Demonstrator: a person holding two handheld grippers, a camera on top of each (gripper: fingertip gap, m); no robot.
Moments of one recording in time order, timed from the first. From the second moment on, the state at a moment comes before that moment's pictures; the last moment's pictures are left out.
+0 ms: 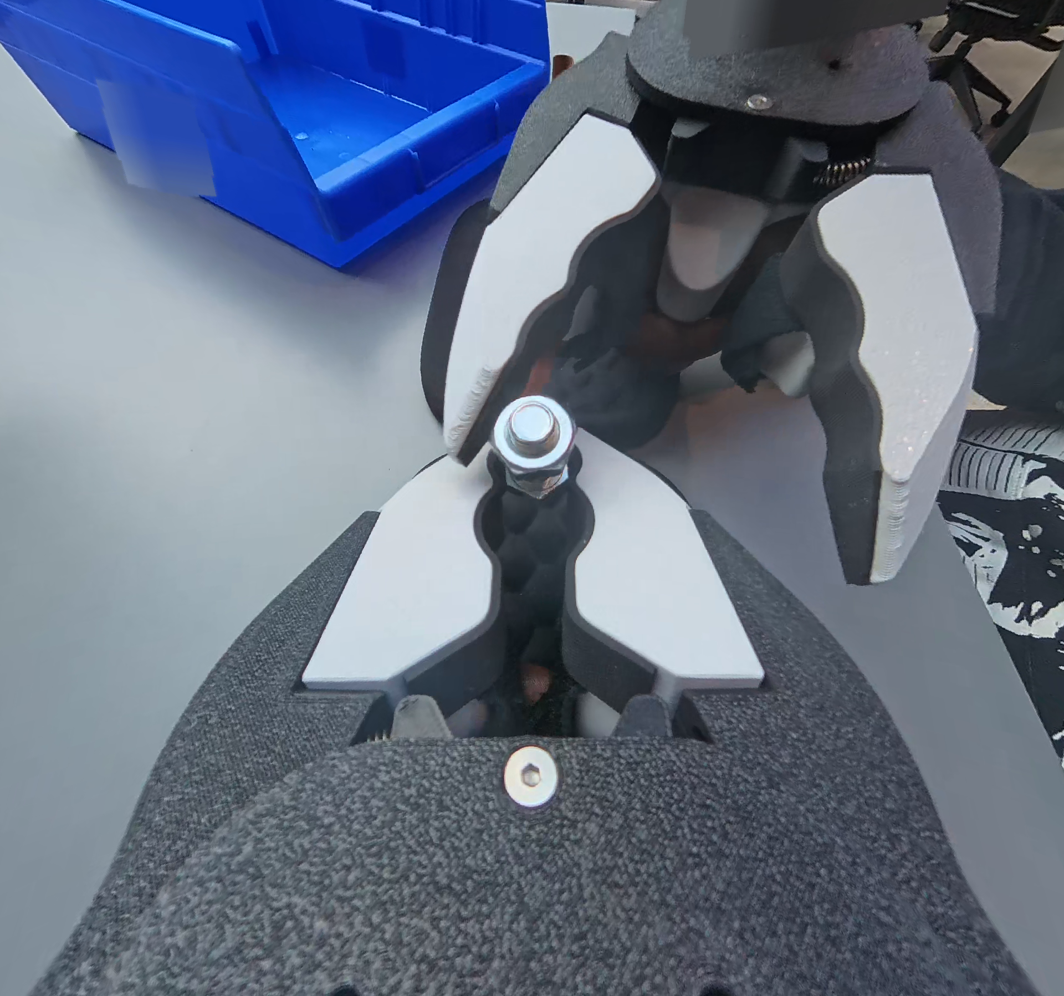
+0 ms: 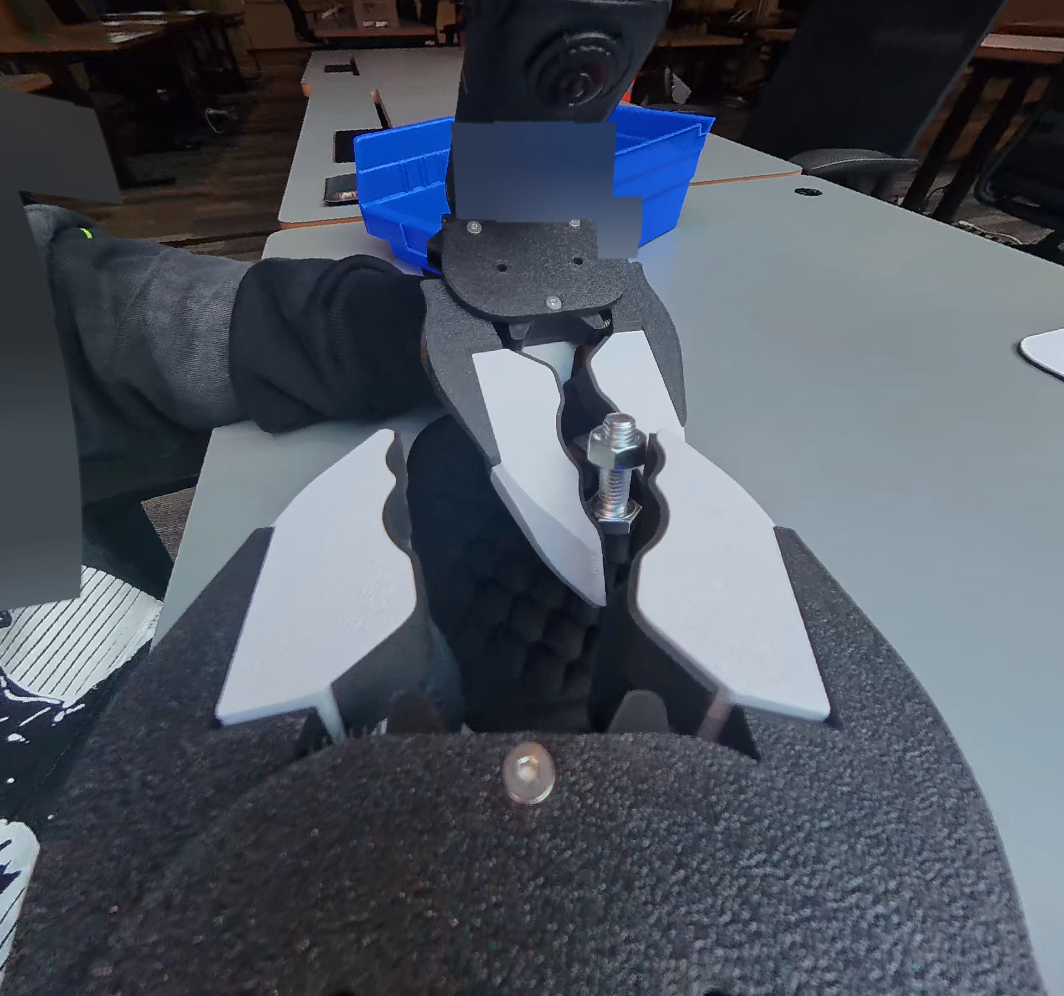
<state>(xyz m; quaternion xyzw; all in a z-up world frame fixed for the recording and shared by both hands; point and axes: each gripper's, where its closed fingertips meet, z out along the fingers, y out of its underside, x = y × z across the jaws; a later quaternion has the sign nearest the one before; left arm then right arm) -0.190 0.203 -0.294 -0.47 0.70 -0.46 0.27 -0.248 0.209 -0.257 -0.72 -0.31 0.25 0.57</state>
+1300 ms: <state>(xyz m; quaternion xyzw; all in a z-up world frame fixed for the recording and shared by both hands) -0.190 0.204 -0.291 -0.47 0.69 -0.47 0.28 -0.248 0.197 -0.252 -0.70 -0.28 0.32 0.57</state>
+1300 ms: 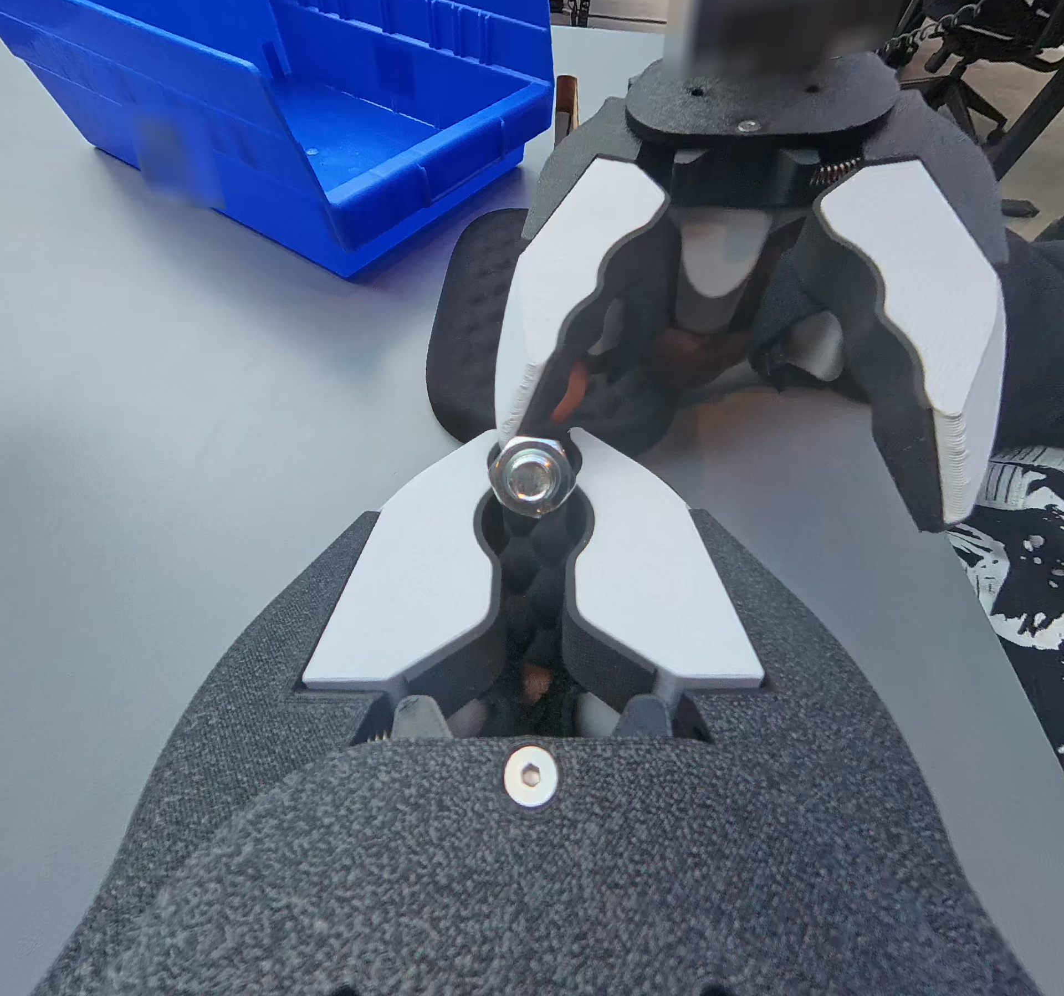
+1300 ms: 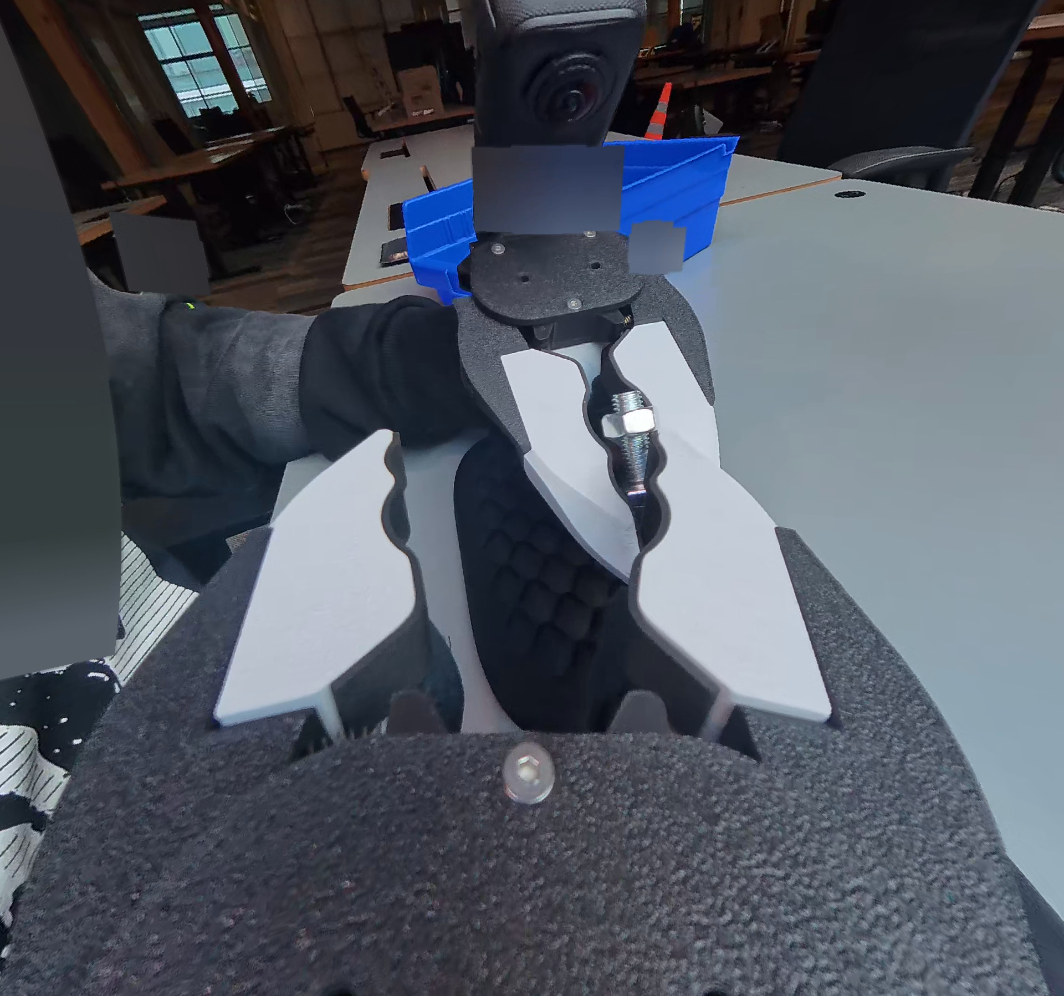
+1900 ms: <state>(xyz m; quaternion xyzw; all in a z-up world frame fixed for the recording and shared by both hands) -0.191 0.207 -0.286 -0.47 0.68 -0.48 0.29 -0.247 0.190 -0.246 -0.68 -0.28 0.33 0.59</state>
